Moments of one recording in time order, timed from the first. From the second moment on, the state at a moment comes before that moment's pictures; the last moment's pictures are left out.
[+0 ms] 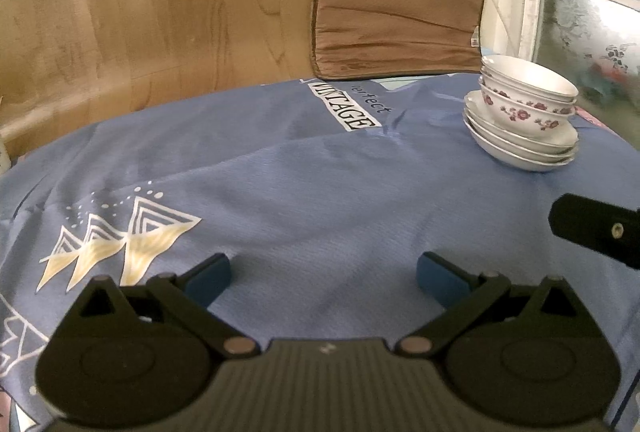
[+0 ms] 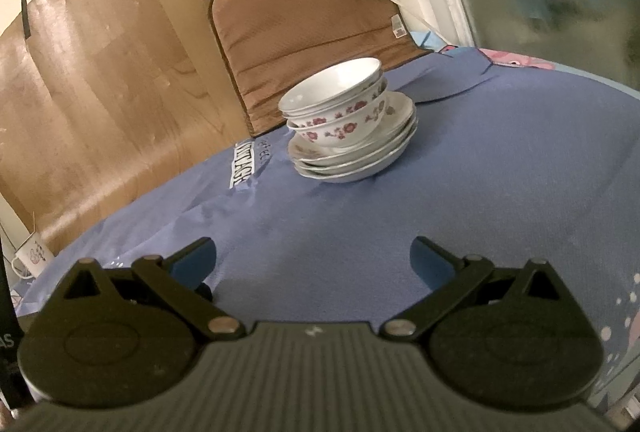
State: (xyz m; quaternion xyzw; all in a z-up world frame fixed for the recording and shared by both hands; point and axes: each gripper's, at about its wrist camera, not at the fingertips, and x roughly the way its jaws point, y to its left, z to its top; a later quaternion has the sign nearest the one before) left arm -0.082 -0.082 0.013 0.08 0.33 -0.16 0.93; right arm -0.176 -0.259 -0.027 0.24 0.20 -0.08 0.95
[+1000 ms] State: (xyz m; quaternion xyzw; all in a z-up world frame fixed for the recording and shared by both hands) left arm -0.087 -0.085 0.015 0.07 0.32 -0.17 0.93; right arm -0.184 -0.253 -0.024 0.23 0.18 -0.09 0.95
